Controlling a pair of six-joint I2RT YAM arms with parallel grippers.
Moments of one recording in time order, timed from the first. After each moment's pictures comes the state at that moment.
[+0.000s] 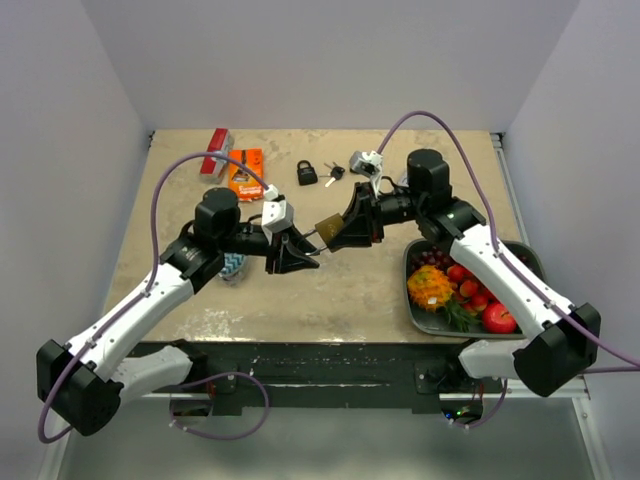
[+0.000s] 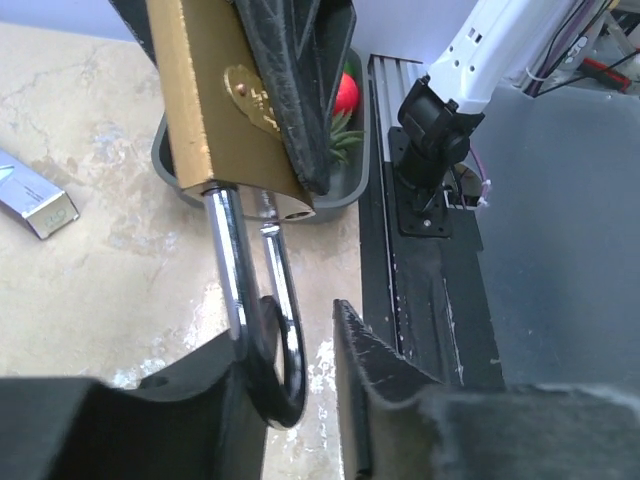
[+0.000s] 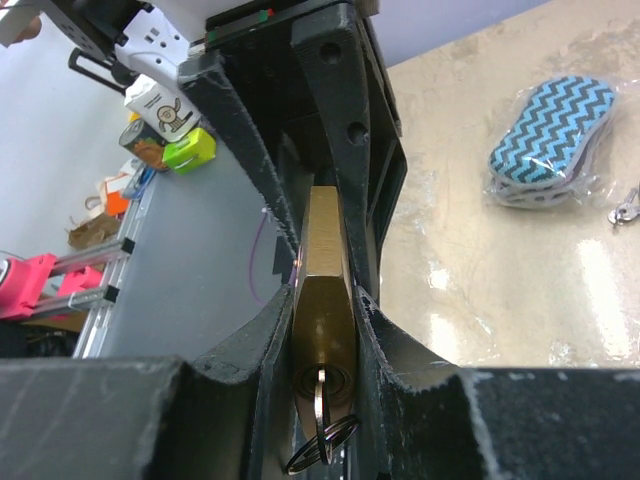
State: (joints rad) left arm -0.56 1.06 0.90 -0.11 0.99 0.10; right arm 0.51 1.30 1.20 -0.21 -1.16 0.21
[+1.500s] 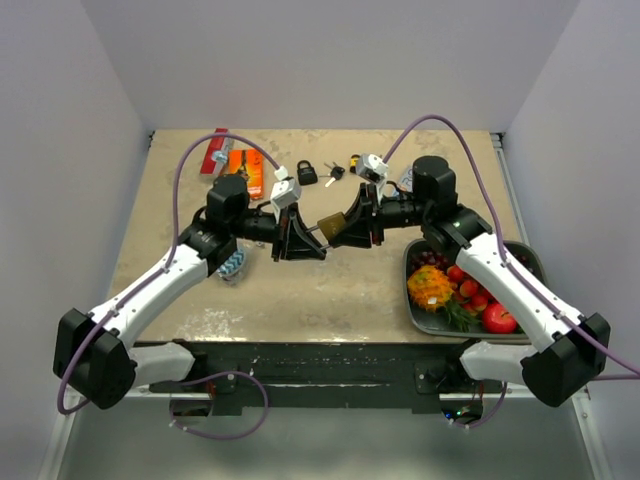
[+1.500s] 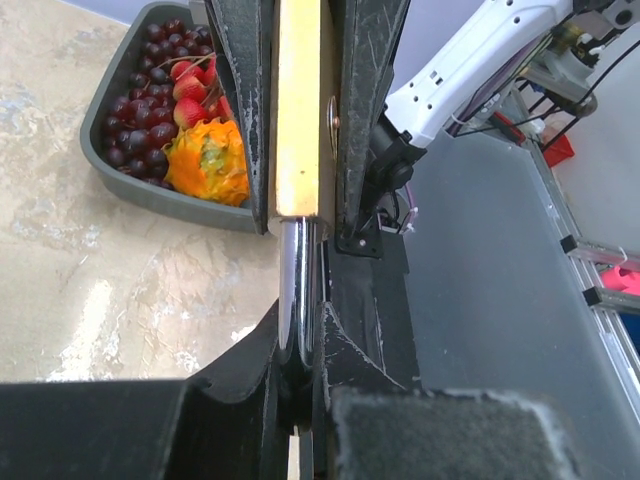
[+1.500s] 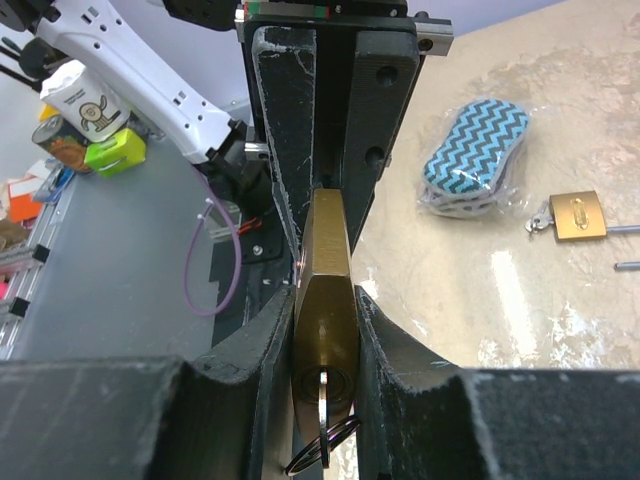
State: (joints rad) left arm -0.53 1.22 0.95 0.05 1.12 -0.20; right arm 0.55 1.24 1.15 -0.20 -1.04 0.09
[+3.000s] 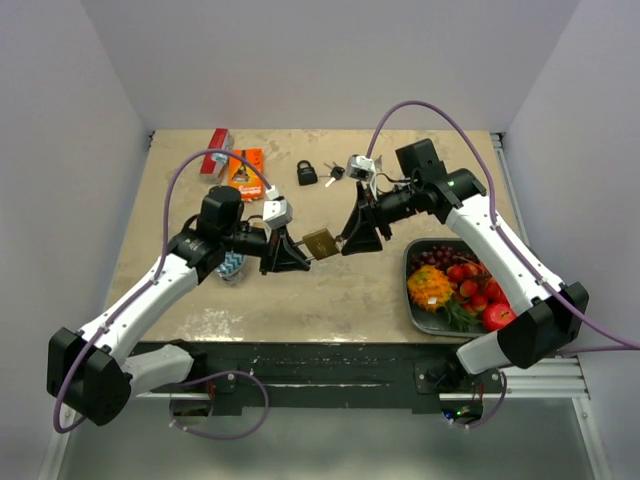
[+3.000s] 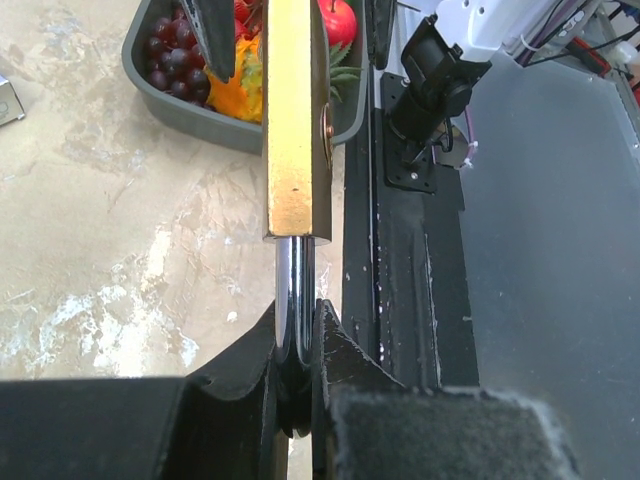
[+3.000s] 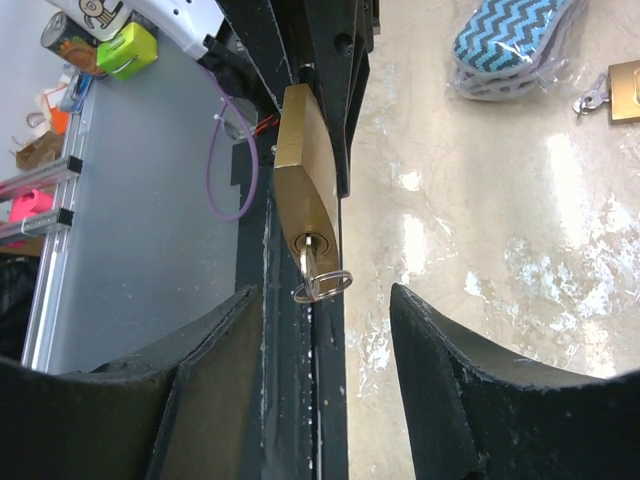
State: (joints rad) left arm -0.47 1.13 0.89 -0.25 1.07 0.13; right arm 0.47 1.46 1.48 -0.94 -1.09 -0.37
